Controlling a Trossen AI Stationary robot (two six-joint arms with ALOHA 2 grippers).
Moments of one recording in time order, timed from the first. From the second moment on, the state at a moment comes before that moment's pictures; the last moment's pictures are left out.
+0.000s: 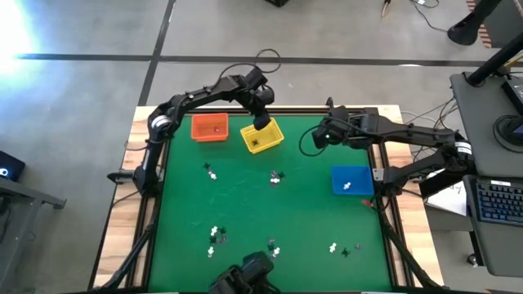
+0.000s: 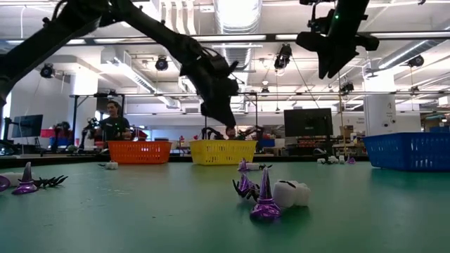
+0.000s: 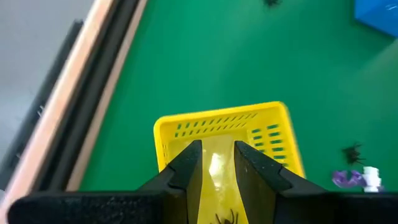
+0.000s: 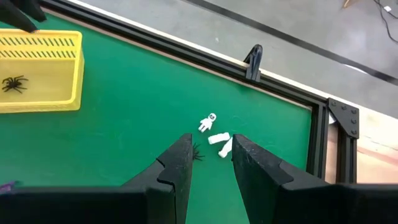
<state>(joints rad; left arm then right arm) 0.65 2.18 1.88 -0.77 0.40 0.25 -0.25 1.29 1.20 -1.12 0.63 0.82</state>
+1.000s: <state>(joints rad) 0.67 2.50 2.34 -1.12 0.43 0.23 -0.25 1.29 1.20 -1.12 0.62 0.84</state>
